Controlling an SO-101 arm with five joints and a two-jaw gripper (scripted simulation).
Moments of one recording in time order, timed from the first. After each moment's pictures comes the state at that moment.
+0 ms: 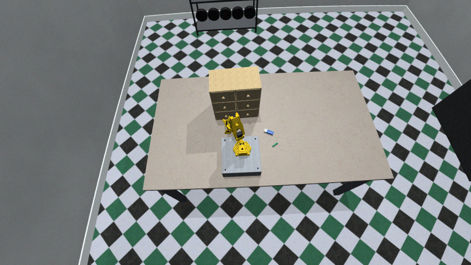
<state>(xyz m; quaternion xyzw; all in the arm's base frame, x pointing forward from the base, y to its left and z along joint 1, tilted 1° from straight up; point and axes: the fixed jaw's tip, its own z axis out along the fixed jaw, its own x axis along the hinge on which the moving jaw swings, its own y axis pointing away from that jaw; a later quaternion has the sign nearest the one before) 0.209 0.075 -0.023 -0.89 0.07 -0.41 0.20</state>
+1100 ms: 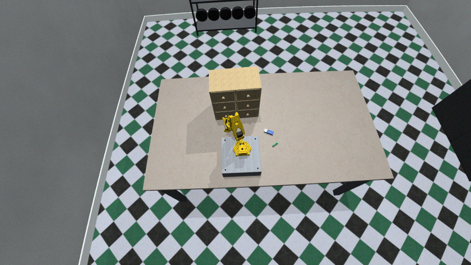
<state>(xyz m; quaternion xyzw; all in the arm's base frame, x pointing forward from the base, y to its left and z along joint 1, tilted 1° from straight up) 0.226 0.077 -0.028 -0.88 0.08 -0.42 0.20</state>
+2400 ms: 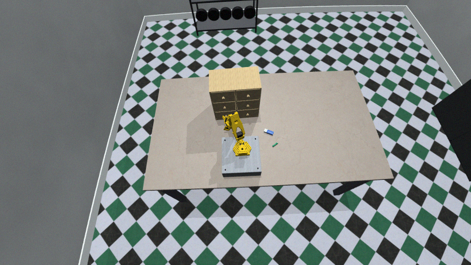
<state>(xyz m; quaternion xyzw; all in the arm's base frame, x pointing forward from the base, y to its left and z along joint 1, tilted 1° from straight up) 0.245 0.077 -0.040 -0.88 0.09 -0.42 0.19</state>
